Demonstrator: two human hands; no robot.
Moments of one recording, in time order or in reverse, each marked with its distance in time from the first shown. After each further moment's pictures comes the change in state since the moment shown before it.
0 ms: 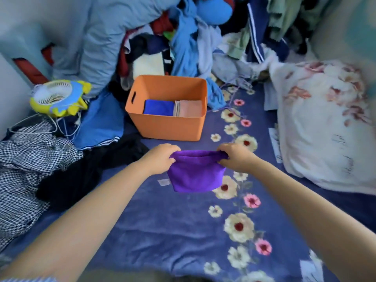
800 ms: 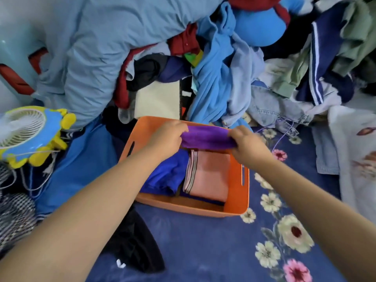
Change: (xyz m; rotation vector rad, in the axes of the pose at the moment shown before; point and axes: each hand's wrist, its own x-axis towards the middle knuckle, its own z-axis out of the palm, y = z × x) left_hand 0.339 -0.170 -0.126 0.058 0.416 0.031; right_hand 0.386 0.043 -0.071 -0.113 0.286 -0.066
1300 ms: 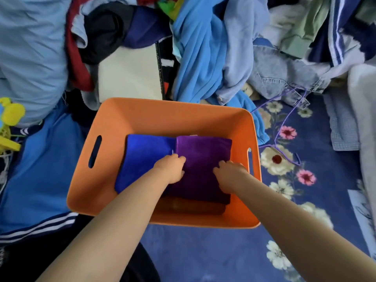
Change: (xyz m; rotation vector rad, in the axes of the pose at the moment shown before) left_hand 0.015 -0.032 0.155 0.275 -0.769 -0.110; right_hand 0.009 0.031 0.140 -0.464 -0.752 0.039
